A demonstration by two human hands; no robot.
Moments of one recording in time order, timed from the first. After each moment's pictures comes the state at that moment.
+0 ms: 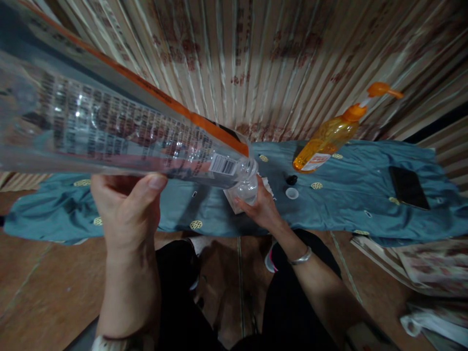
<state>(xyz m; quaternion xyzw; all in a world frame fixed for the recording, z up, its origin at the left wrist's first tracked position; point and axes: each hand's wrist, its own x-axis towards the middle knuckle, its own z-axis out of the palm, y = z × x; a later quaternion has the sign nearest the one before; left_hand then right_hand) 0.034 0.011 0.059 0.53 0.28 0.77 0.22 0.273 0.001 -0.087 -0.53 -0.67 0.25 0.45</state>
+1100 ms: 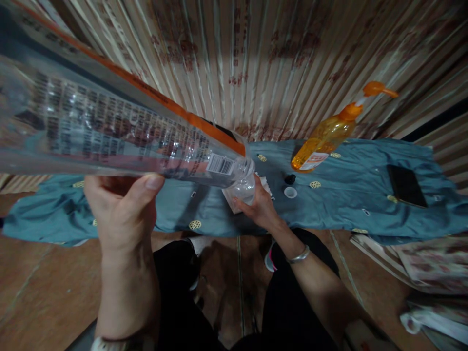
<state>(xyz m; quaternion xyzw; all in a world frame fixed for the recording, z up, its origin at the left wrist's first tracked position) 0.033 0.013 0.058 0.52 0.32 0.78 0.17 0.272 0.001 -0.091 -0.53 -0.66 0.26 0.46</state>
